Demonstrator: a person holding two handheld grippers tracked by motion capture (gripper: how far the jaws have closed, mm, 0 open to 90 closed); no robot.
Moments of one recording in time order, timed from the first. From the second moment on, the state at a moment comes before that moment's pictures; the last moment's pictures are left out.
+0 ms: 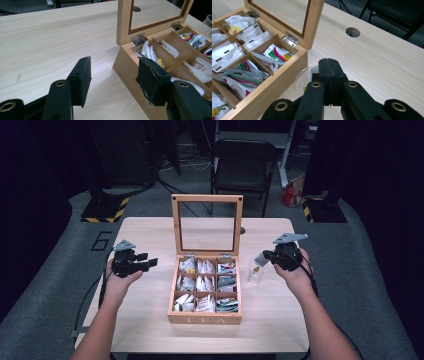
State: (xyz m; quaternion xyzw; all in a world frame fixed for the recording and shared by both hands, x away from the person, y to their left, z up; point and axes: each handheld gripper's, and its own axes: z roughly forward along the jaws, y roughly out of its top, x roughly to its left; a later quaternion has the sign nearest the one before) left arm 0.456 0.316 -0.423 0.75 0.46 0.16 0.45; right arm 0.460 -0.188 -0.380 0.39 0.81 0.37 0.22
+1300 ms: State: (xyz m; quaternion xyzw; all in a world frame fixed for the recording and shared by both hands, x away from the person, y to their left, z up) left arm 0.455 0.319 -0.421 0.75 0.46 0.16 0.45; right arm 0.470 -0.176 -0.421 0.42 0.82 0.34 0.19
